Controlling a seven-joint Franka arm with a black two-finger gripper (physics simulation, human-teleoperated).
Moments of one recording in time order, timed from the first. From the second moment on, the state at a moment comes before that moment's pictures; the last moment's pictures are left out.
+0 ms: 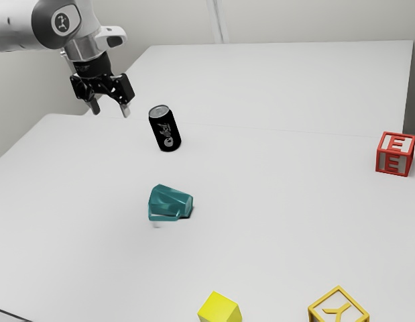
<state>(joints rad) 0.01 -0.02 0.00 -1.60 0.02 1.54 0.02</state>
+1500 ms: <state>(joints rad) 0.10 -0.03 0.18 -2.31 -0.84 2.20 0.66</state>
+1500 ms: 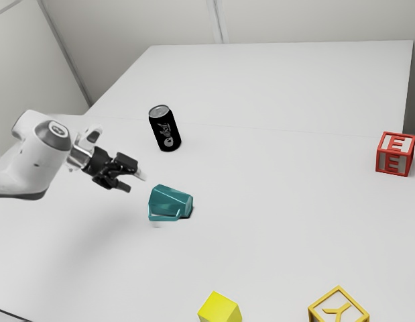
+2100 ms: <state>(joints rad) 0.09 0.06 0.18 -2.33 -1.08 2.17 0.95</state>
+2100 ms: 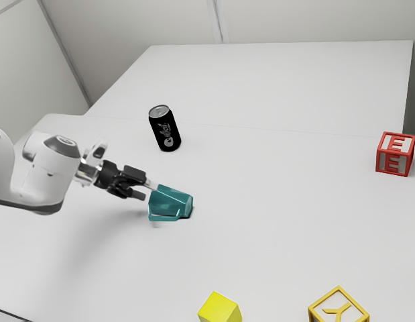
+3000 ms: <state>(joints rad) 0.10 0.17 0.17 -2.33 -1.34 2.05 1.28</state>
